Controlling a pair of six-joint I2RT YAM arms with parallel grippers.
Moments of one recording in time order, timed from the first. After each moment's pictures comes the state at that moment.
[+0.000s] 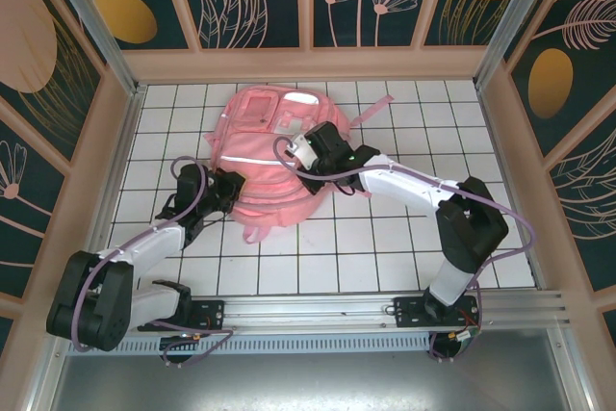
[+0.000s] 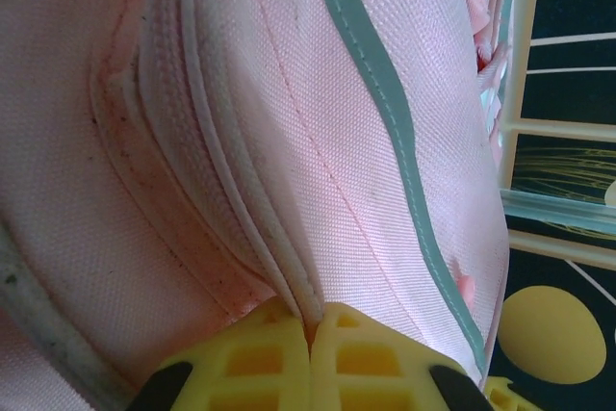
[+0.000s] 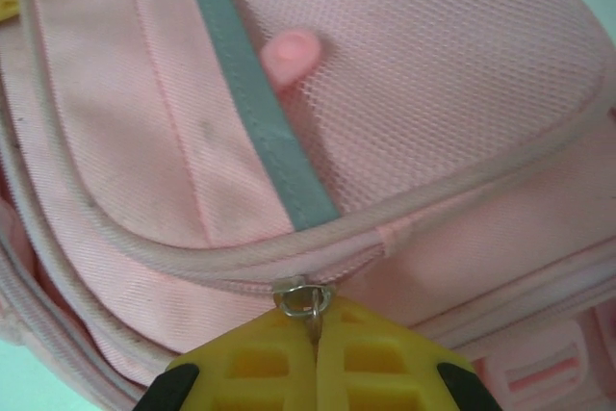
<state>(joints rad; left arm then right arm) -0.28 1.22 0.42 0.27 0.29 -1.35 0.77 1.69 1.23 -0.40 -0.08 -0.16</state>
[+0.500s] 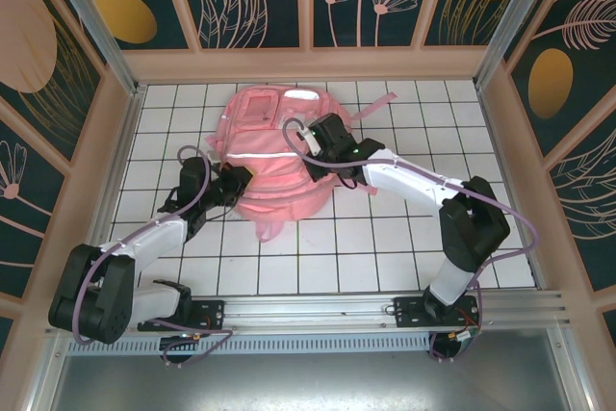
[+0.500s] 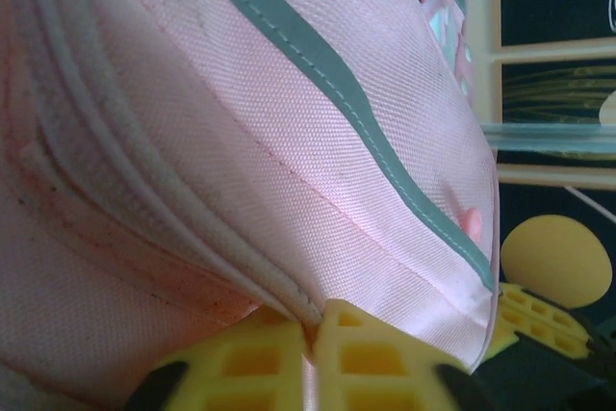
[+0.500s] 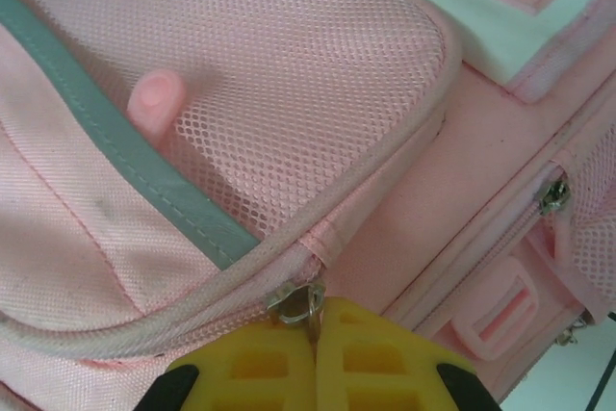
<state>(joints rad) -0.29 1.25 0.48 0.27 0.39 -1.21 0.74 1.69 1.28 -0.44 0.08 0.05</state>
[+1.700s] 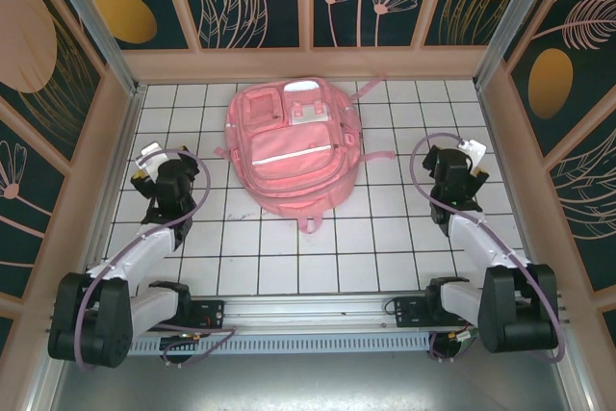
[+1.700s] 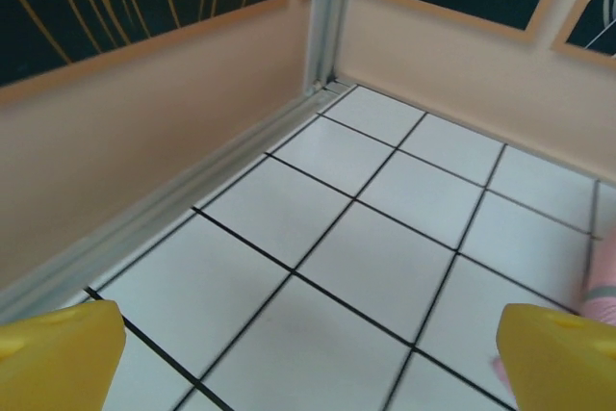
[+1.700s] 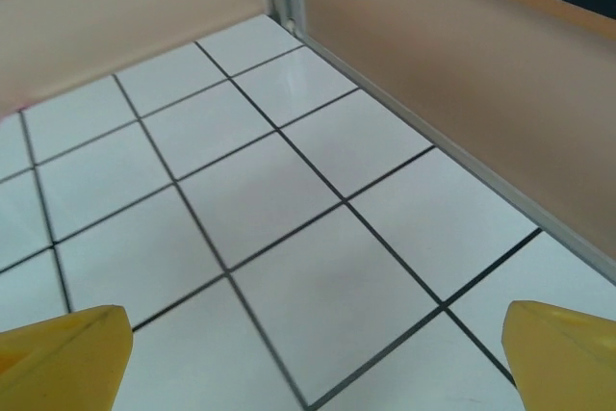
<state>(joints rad) -0.14 1.13 0.41 0.39 -0.67 -0.32 0.06 1.15 0.48 0.21 0.52 0.33</state>
